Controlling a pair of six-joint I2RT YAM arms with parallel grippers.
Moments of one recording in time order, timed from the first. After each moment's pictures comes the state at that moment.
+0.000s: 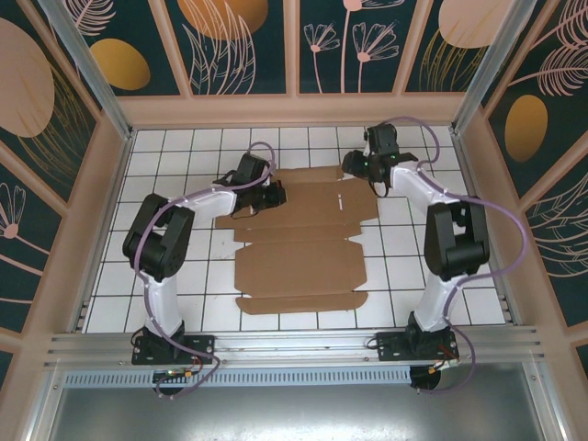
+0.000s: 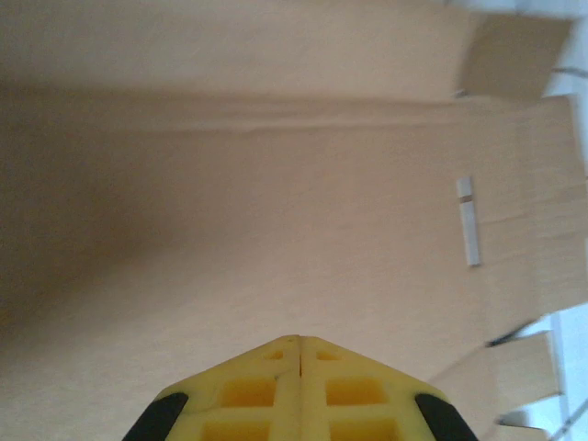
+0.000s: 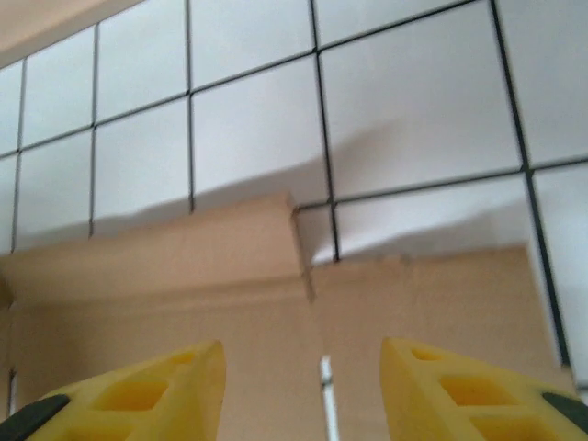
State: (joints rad) left arm -0.47 1.98 1.24 -0.13 0.33 -0.63; right arm 0.25 1.86 1.40 -0.37 -0.13 0.45
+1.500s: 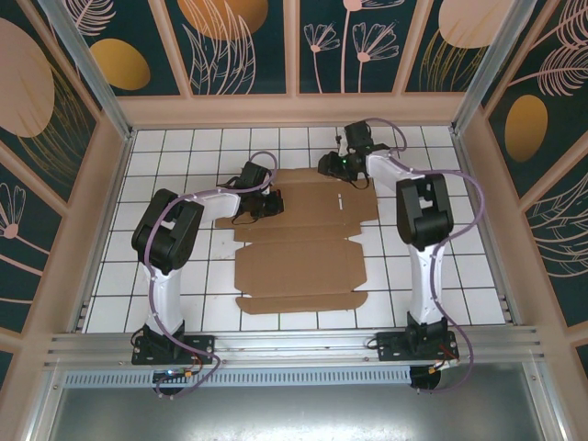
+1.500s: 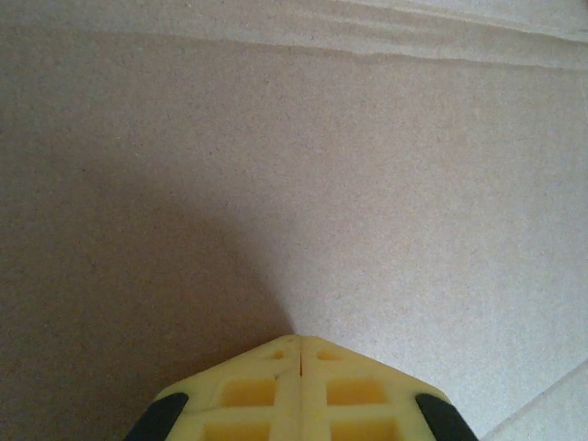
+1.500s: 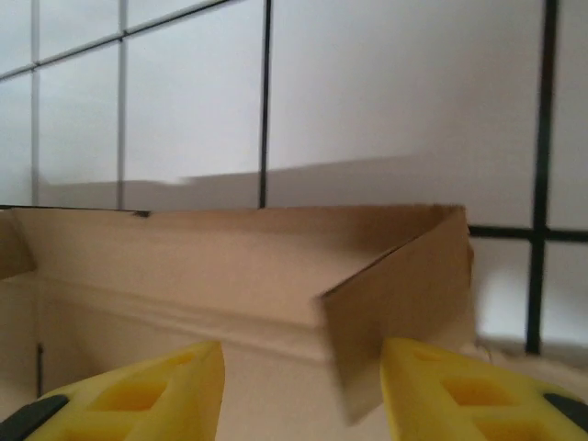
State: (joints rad) left arm -0.46 2.04 1.23 -0.14 0.31 -0.59; right arm 0.31 2.14 1.64 -0.42 -0.35 0.43
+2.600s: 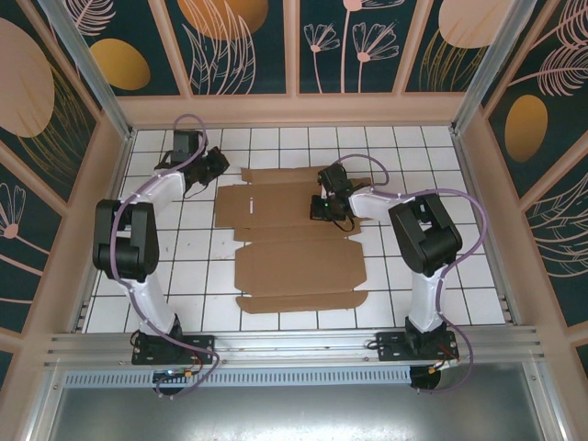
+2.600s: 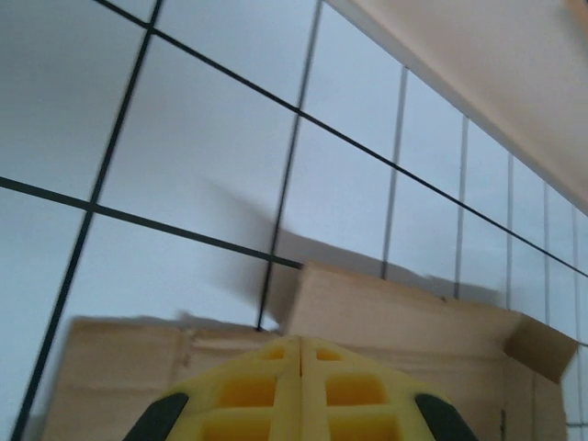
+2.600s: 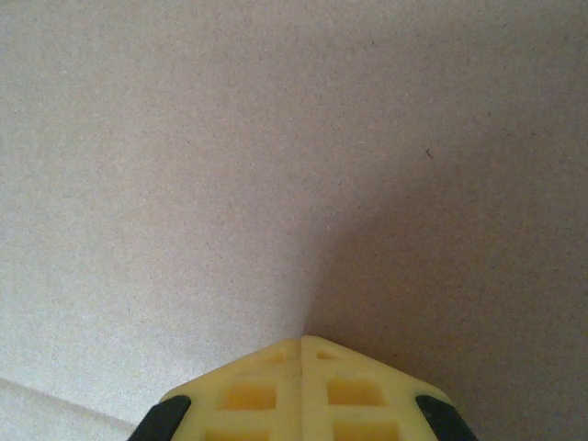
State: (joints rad) left arm -0.11 1.90 1.31 -0.17 0.30 -0.68; right arm 0.53 1.96 1.19 -0.27 -0.15 0.49
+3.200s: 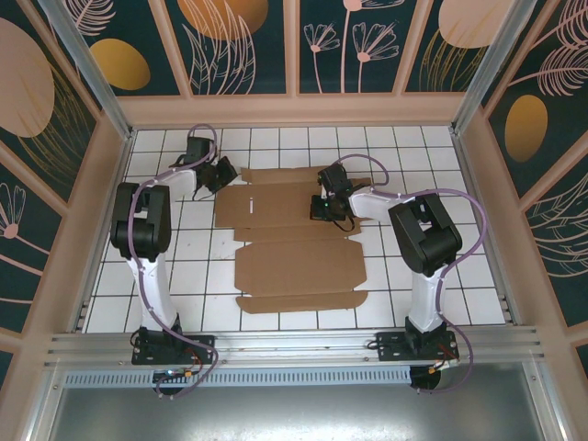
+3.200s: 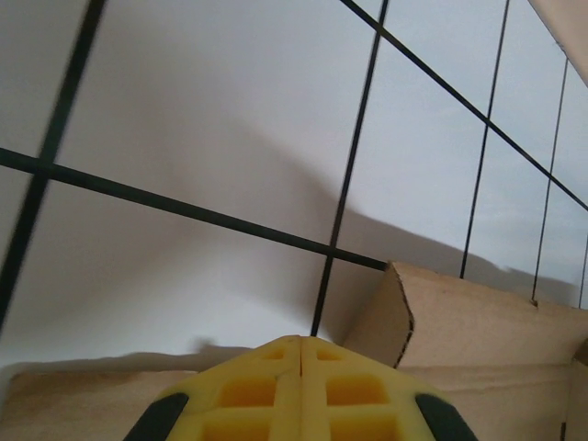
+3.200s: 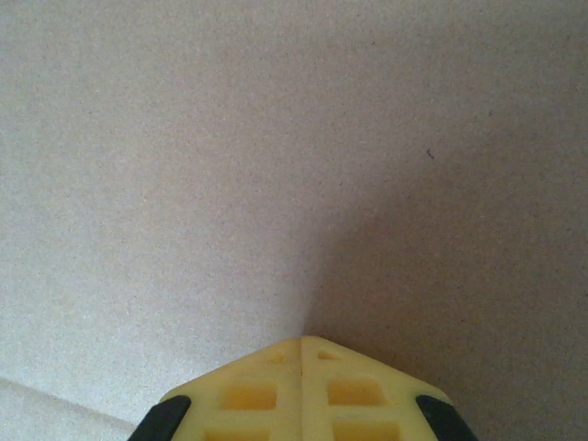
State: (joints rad) left arm -0.12 2.09 1.38 -0.16 0.36 -0.69; right arm 0.53 1.96 1.19 -0.27 -0.15 0.49
